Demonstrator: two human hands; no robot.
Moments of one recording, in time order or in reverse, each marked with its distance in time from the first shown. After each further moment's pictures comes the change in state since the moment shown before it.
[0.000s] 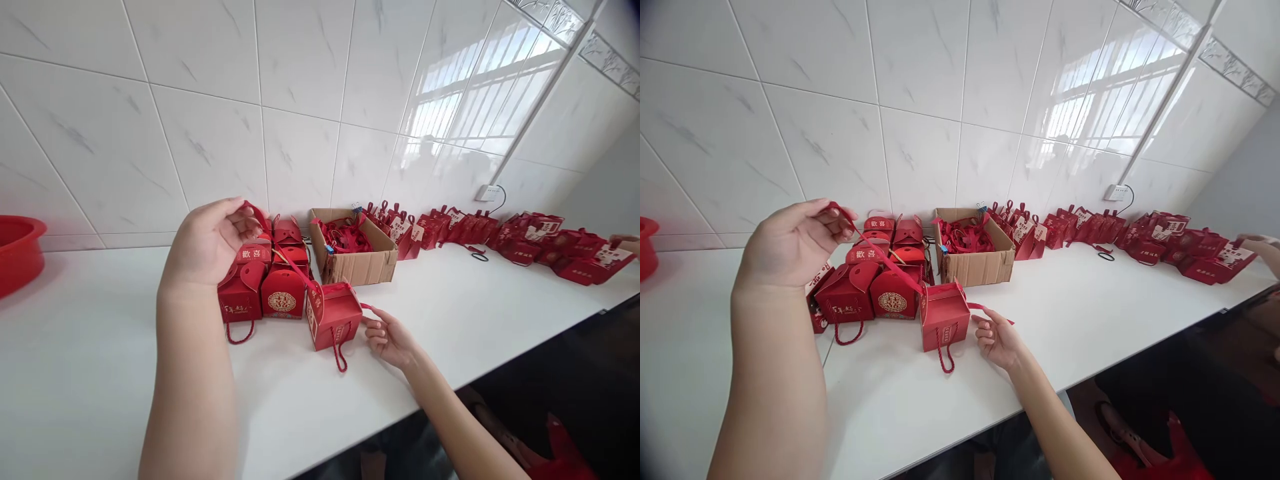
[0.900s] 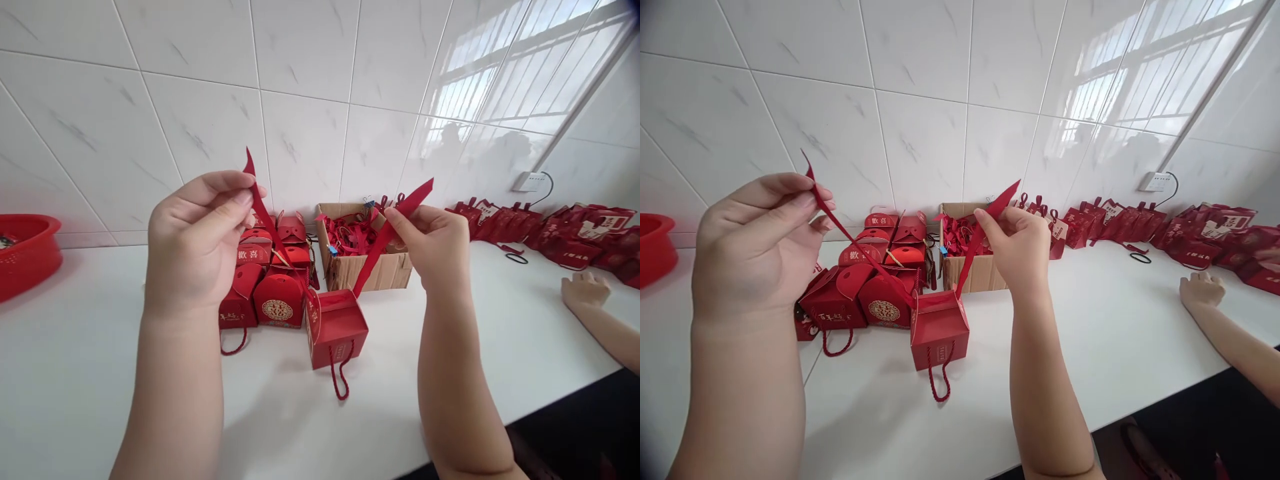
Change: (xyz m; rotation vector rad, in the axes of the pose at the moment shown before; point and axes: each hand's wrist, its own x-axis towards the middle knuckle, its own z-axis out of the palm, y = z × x) left_hand -0.004 -0.017 0.030 0.115 -0.010 0.376; right_hand -0.031 -0.091 0.129 -1.022 0.249 -1.366
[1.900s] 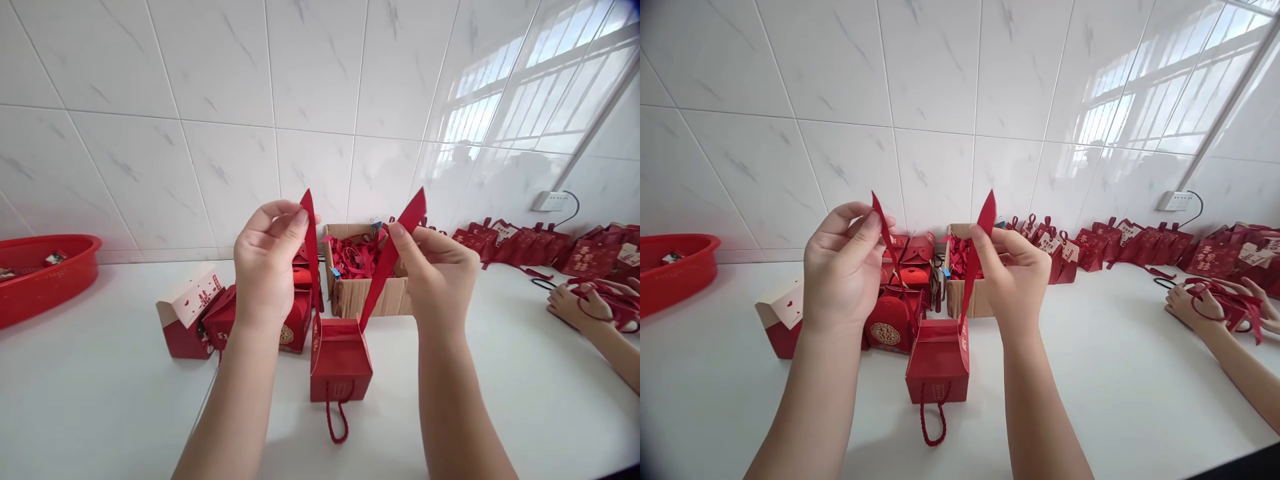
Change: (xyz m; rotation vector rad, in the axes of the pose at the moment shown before) left_hand -0.006 -0.025 0.056 -0.060 0.062 -0.006; right_hand -0.007 -0.011 0.011 0.234 0.179 -0.155
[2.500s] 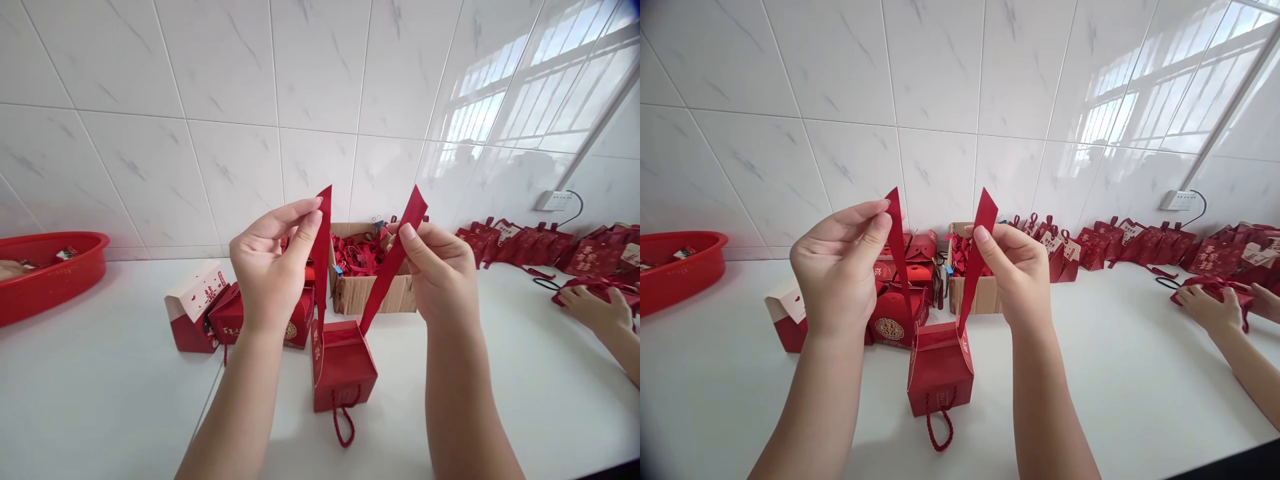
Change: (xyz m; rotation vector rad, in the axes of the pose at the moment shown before) left_hand -0.014 0.007 0.007 0.305 0.093 0.299; right_hand 0.004 -0.001 -0.010 0.263 -0.288 0.121
